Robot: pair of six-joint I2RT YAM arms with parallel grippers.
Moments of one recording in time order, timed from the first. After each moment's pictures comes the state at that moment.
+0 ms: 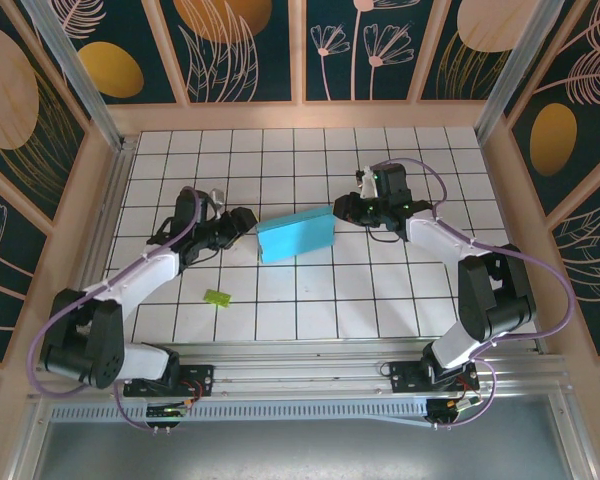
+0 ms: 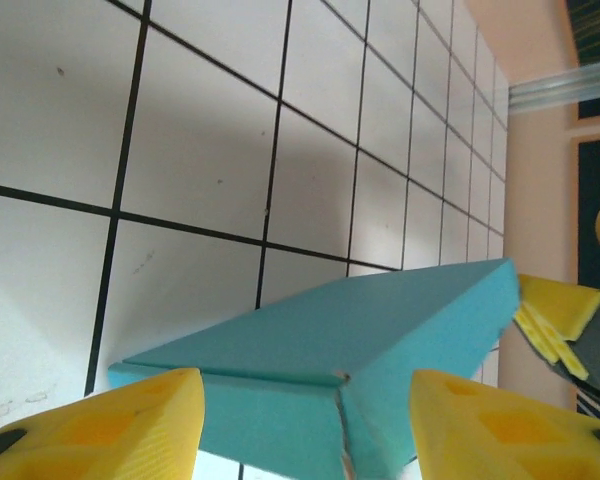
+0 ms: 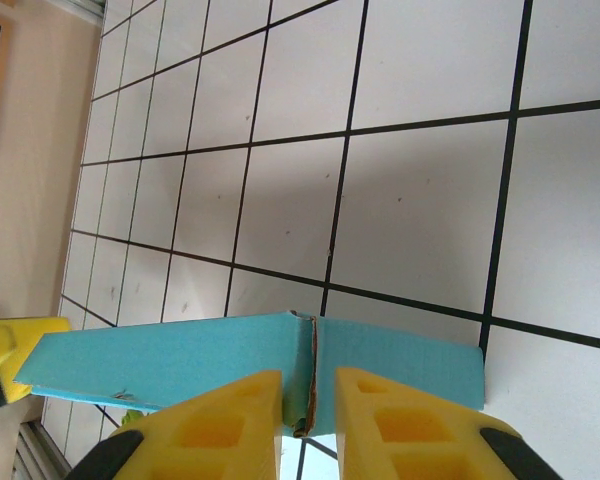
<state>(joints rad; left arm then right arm) -0.30 1.34 0.75 -0.06 0.44 -0.92 0.36 1.58 1.02 -0.17 -0.49 0.55</state>
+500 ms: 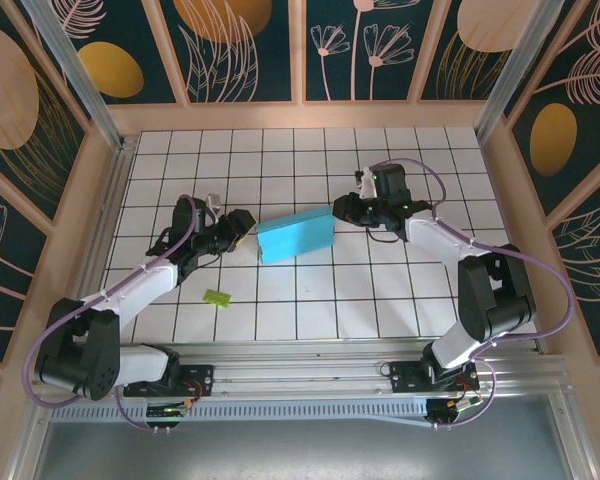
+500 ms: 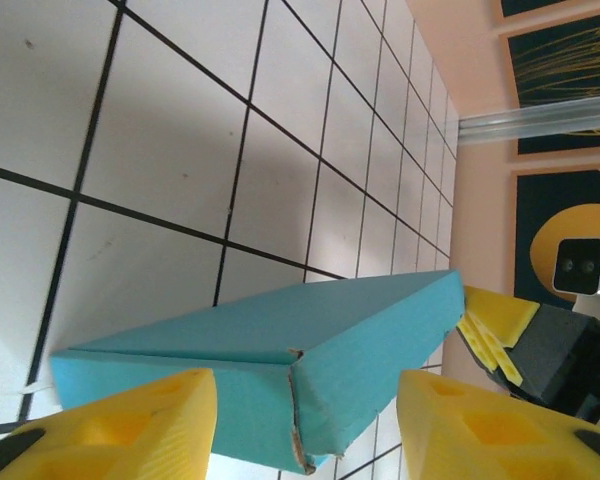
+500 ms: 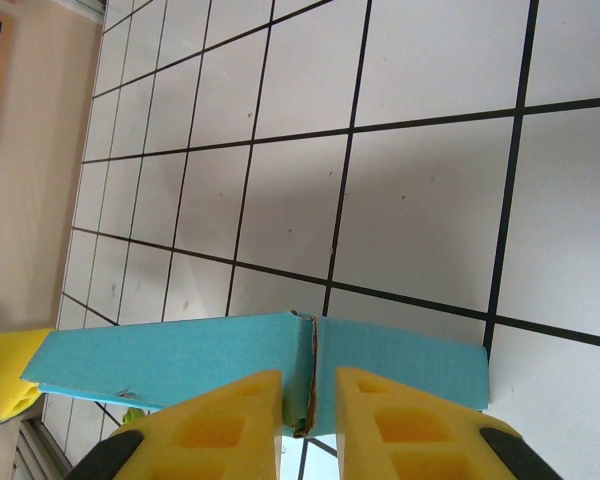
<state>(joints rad) -0.32 1.31 0.66 0.09 0.46 -1.07 0.37 1.58 1.02 -0.17 -0.49 0.55</state>
